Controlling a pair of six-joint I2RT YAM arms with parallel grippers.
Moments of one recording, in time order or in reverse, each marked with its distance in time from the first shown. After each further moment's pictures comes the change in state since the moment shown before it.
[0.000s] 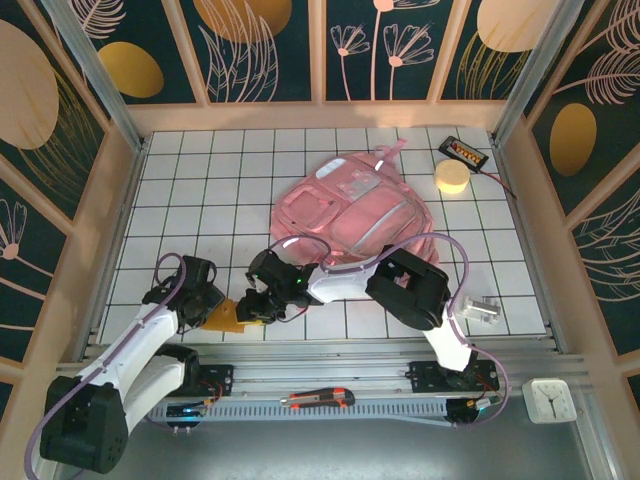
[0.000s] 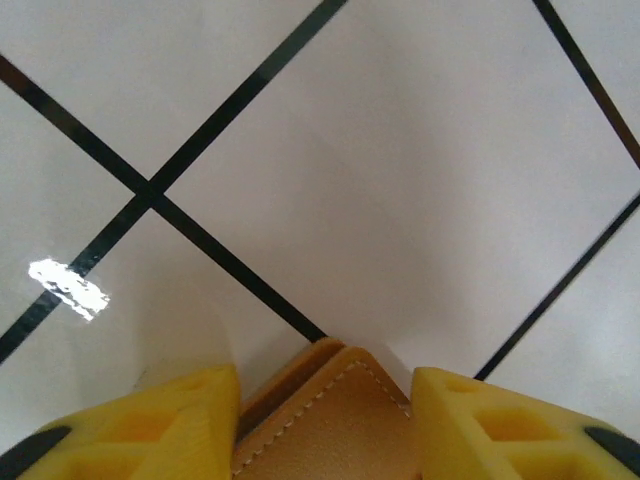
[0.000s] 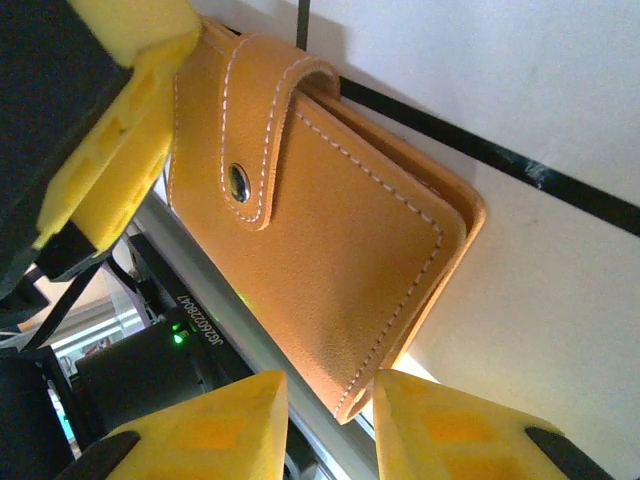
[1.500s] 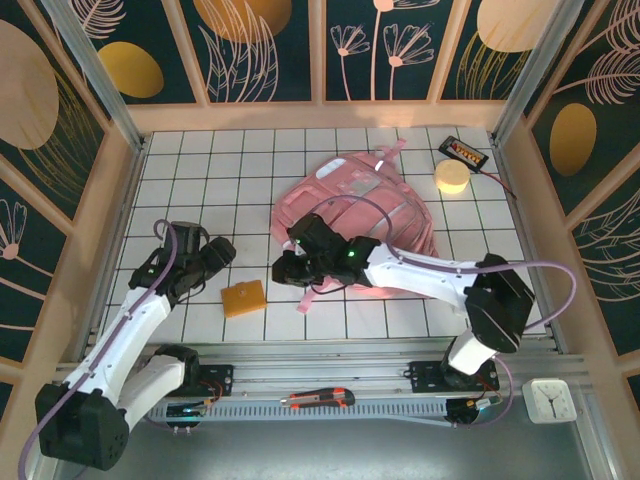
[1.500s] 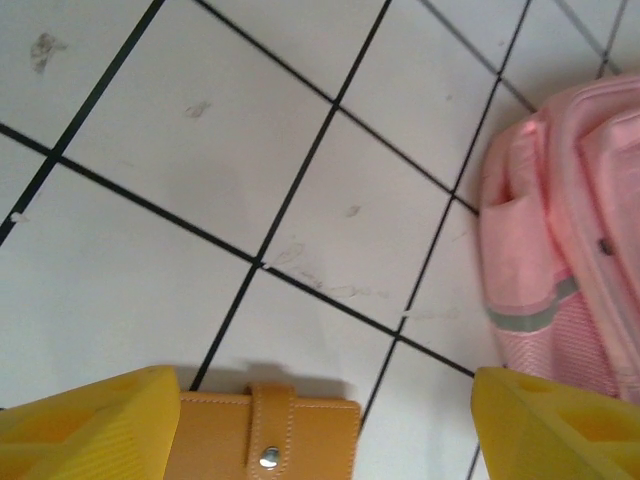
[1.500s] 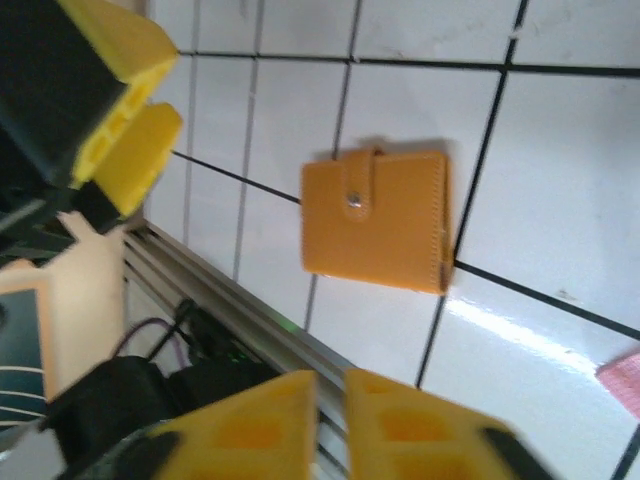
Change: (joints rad) left arm 0.005 0.033 0.293 0.008 0.105 0.212; right arm -0.122 -0.443 -0.109 -0.305 0.226 -0.121
